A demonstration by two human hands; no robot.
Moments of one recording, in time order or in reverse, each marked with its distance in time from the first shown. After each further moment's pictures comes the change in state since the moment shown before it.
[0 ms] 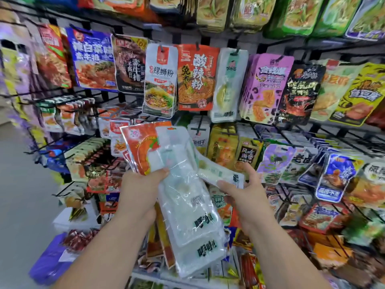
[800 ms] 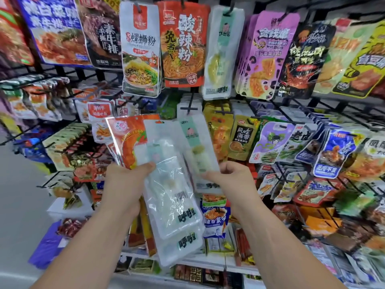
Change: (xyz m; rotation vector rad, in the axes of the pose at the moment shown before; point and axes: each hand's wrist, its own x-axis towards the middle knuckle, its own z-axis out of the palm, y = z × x) left_hand 0.031 -0.024 -0.015 0.168 0.017 -0.031; right_hand 0.017 0.022 0.009 -0.209 -0.049 -0.009
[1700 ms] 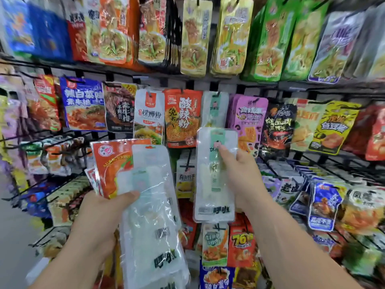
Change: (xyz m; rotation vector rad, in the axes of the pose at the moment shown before) left_hand -0.011 0.072 -0.018 0.022 -0.050 0.177; right_hand 0.026 -0.133 -0.001 -0.053 0.069 -0.333
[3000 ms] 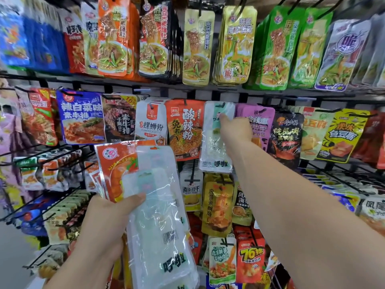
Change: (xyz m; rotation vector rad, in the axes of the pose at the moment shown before) left_hand 0.025 0.021 0.013 -0.066 -0.037 0.000; right_hand 0.132 -0.055 0.028 -0.163 0.303 0.074
